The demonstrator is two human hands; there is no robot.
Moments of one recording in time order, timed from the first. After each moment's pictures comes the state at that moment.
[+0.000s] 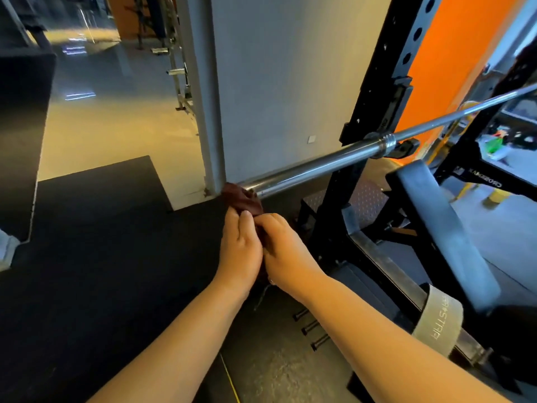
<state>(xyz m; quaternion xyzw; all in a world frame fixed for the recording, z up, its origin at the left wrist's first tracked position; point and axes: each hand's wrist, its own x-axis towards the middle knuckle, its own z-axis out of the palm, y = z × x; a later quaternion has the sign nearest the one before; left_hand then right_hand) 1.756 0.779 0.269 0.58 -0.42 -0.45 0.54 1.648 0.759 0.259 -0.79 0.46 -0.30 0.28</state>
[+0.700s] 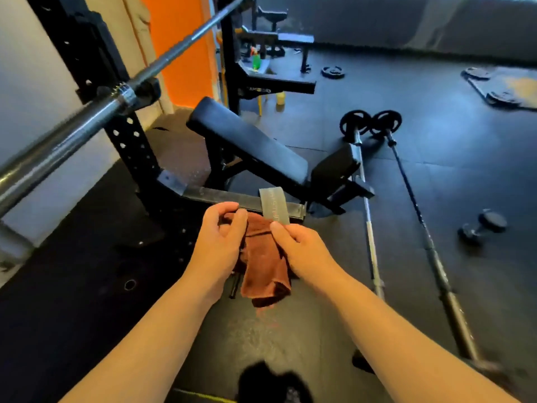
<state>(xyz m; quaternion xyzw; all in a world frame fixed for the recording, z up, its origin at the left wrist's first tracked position) 1.545 0.862 0.231 0.37 -0.60 -0.65 0.29 1.419 0.963 0.207 -0.31 0.75 -0.49 0.30</state>
